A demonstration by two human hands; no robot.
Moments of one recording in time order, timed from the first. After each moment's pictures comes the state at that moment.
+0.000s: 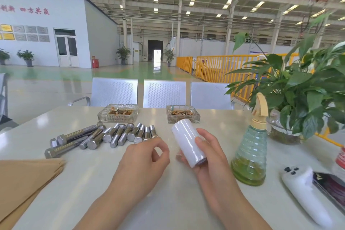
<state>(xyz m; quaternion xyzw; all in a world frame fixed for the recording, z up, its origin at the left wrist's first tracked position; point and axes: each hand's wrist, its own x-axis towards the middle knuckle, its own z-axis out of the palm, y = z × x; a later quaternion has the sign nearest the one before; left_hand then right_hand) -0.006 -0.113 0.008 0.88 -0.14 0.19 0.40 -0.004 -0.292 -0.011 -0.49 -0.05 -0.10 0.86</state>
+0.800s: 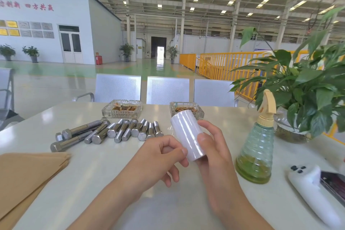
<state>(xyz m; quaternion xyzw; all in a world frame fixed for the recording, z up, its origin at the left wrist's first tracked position) -0.013 -0.123 0.020 0.74 -0.17 -0.05 0.65 -0.020 -0.283 -0.005 -0.58 -0.13 -0.16 0.79</state>
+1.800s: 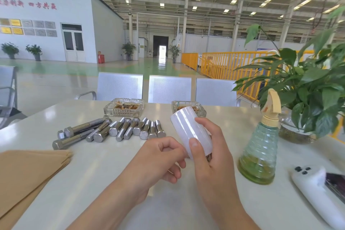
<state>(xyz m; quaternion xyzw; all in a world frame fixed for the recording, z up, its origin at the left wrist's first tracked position) -0.019 -0.126 0.022 0.72 -0.11 -0.07 0.68 -0.031 -0.274 -0.004 -0.74 -0.17 -0.36 0.54</state>
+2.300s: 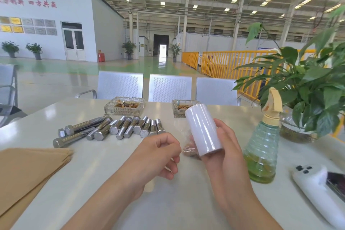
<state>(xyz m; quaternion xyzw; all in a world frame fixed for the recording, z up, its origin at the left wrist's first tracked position) -0.018 -0.122 0.025 0.74 -0.10 -0.05 0.66 -0.016 -0.289 0.000 -0.46 -0.08 -0.16 0.87</state>
